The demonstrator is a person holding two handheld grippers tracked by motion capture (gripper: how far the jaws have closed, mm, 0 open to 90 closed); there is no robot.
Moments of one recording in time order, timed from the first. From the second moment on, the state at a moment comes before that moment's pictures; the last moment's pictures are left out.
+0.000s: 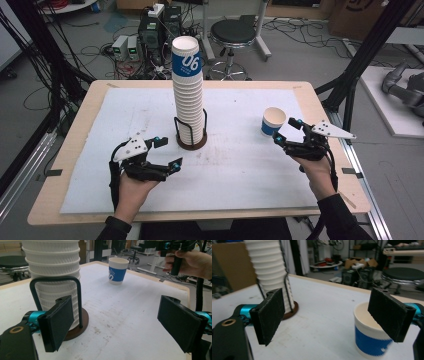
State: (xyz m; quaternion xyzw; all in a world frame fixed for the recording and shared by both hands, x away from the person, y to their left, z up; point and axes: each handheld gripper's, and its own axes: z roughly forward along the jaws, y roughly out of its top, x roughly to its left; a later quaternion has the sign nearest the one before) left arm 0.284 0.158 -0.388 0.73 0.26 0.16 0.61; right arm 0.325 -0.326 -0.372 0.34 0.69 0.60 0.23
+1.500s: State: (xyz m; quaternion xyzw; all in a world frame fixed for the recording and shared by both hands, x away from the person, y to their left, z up) left arm 0.278 0.175 -0.371 0.71 0.26 0.18 0.63; right arm 0.320 -0.319 -0.353 0.29 0.73 0.59 0.18
